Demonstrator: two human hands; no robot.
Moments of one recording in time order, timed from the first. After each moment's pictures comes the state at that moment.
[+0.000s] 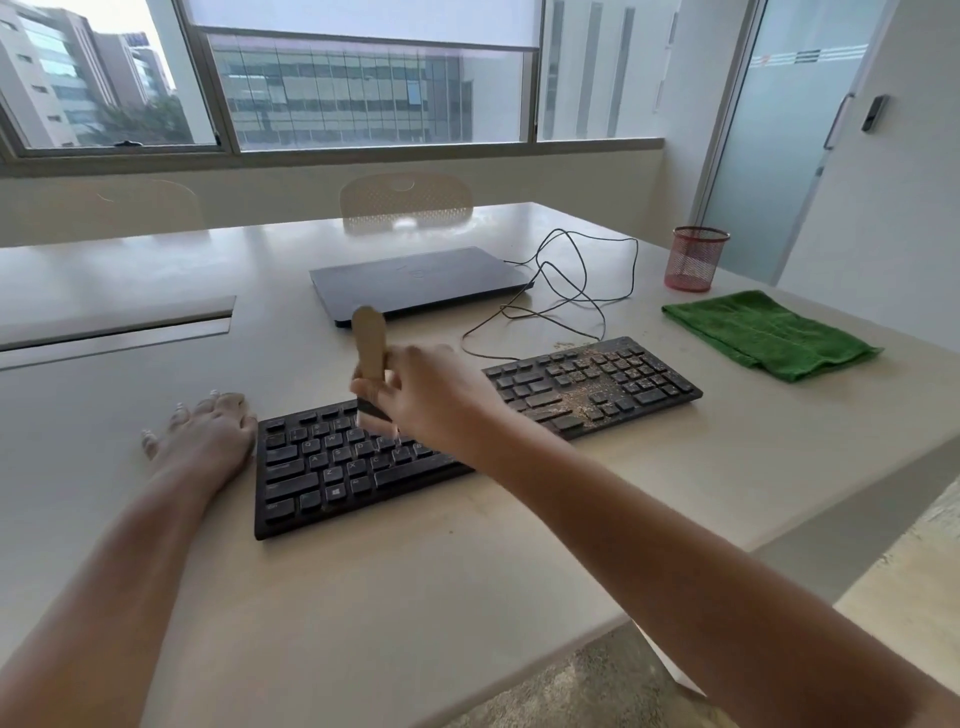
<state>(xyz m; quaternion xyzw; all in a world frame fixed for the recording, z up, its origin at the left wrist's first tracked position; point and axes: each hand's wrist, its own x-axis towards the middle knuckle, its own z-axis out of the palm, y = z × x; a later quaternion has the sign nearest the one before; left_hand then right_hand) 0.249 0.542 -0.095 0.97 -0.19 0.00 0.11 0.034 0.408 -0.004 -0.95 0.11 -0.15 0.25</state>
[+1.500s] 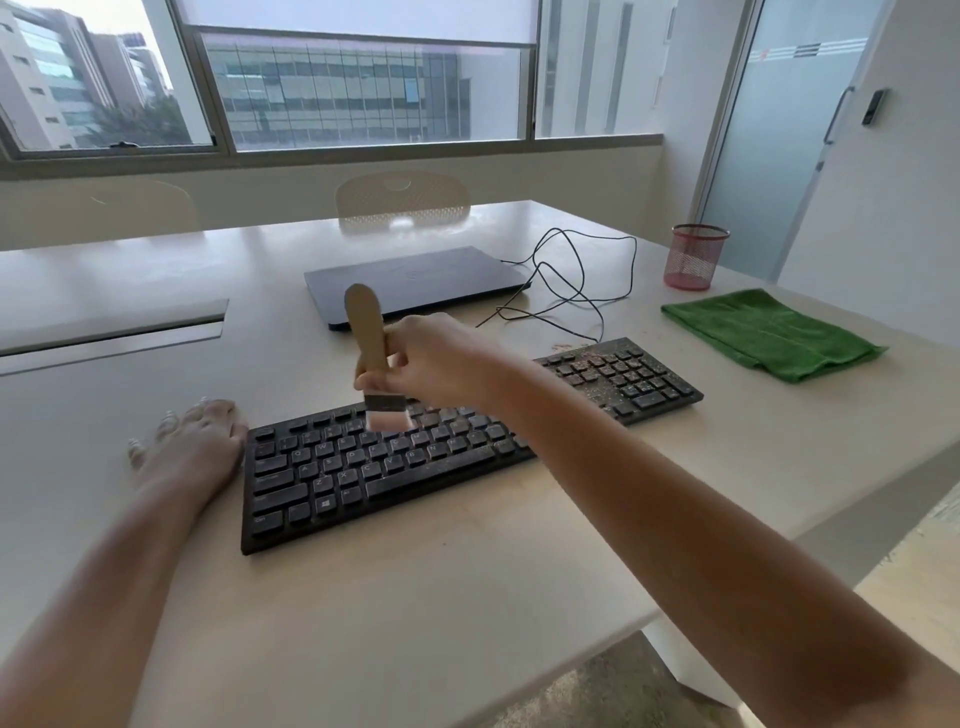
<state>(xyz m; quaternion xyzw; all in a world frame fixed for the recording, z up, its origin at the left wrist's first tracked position) 0.248 0.541 -0.098 0.98 -0.19 0.01 0.11 0.045 0.371 0.015 -0.98 0.07 -0.09 0.18</state>
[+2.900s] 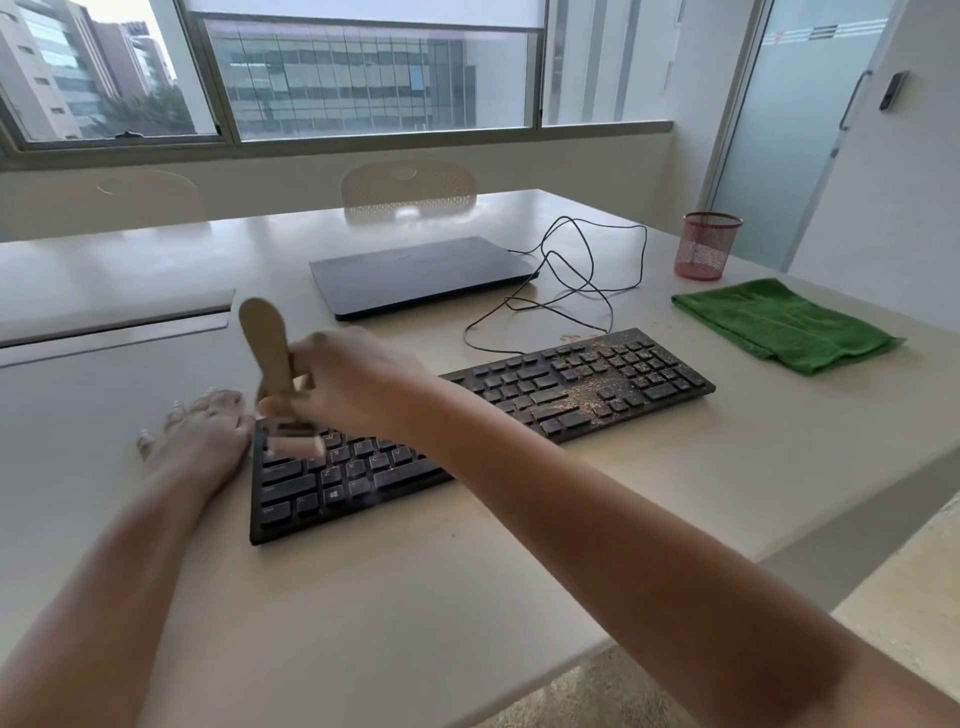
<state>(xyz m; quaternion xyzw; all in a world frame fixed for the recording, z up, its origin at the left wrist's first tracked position) 0.247 0.544 -0.097 0.97 -0.20 0.01 0.11 0.080 0.427 0.005 -0.97 -0.02 -0.13 0.22</state>
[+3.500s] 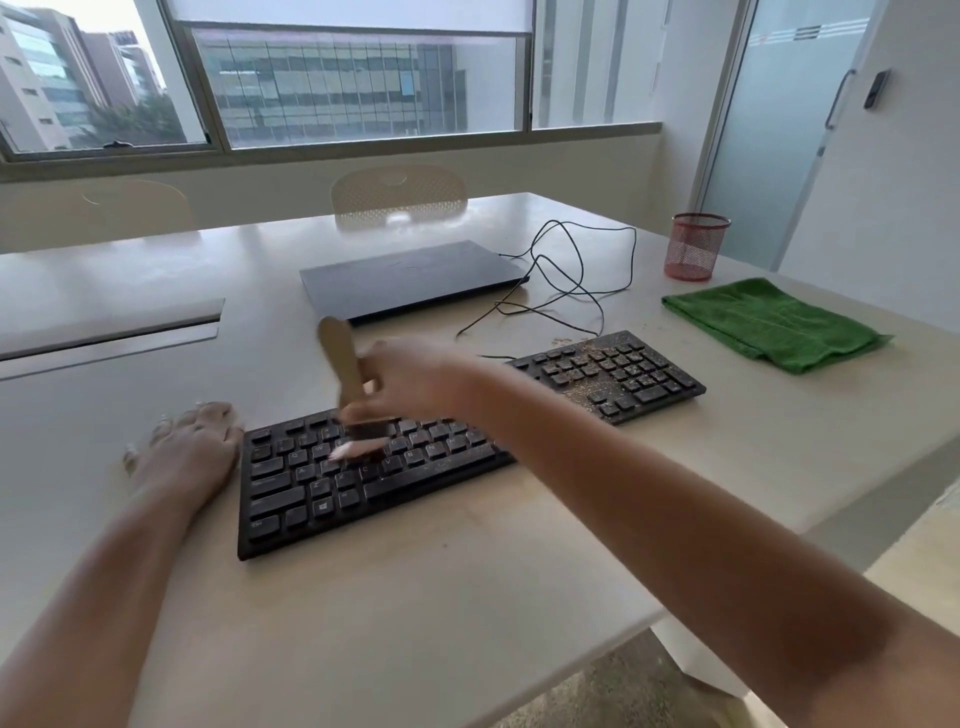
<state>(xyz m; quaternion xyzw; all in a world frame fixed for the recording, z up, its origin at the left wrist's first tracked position) 0.251 0.544 -0.099 0.97 -0.19 0.02 0.12 0.061 0.383 0.012 -0.99 0.03 -0.02 0.16</state>
